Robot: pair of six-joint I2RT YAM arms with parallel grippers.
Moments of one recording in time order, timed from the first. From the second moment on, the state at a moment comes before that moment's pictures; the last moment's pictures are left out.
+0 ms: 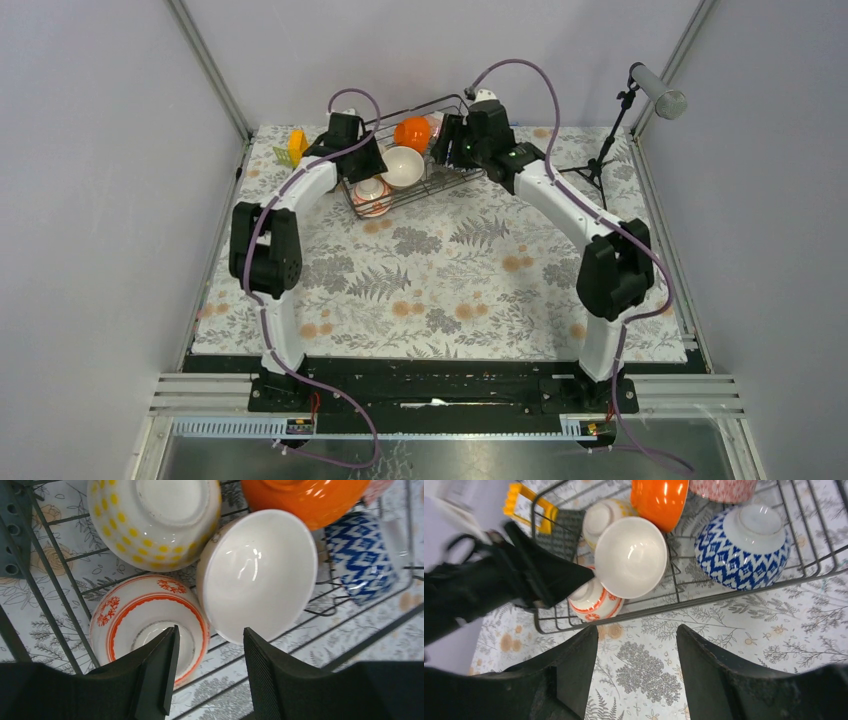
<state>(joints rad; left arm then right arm) -0.23 1.99 1.64 -0.39 0.09 -0.54 0.52 1.92 1.71 -0.30 -0.02 0.49</state>
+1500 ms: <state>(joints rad) -0.32 1.99 1.75 -0.40 -0.21 -0.47 0.52 1.54 1.59 -0.47 0.13 0.37</state>
